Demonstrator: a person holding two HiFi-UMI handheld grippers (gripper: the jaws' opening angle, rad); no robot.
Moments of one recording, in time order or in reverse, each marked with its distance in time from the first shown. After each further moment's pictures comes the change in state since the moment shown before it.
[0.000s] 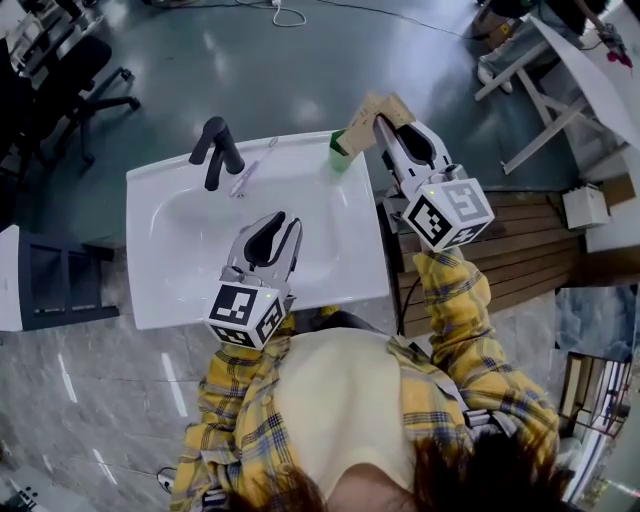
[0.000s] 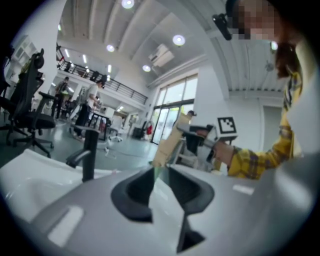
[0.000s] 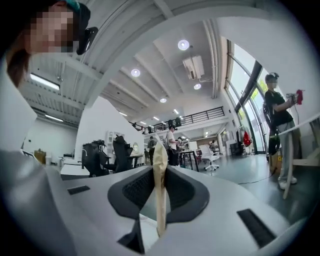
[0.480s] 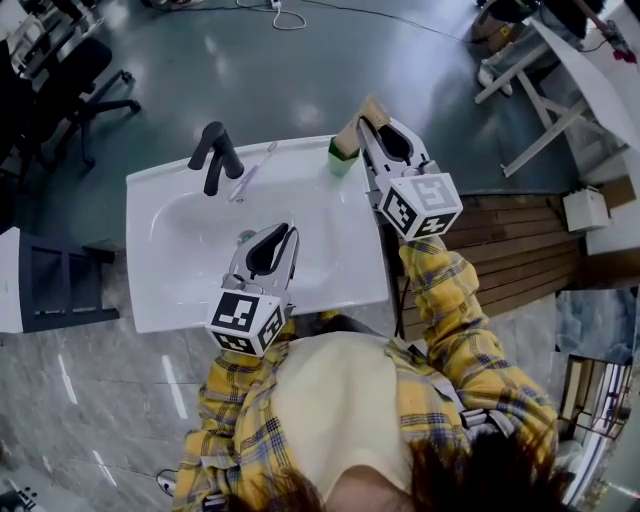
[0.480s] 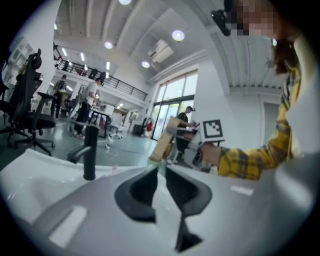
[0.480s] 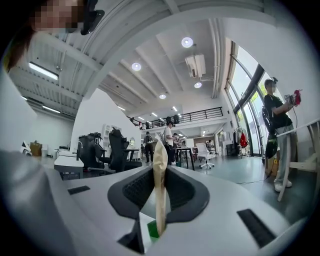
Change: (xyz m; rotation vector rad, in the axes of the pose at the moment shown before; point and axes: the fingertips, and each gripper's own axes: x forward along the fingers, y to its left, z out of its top) left arm -0.001 -0.002 -0.012 0.013 0.046 0.008; right arm 0.028 -0.011 -0.041 -0.059 0.044 -0.051
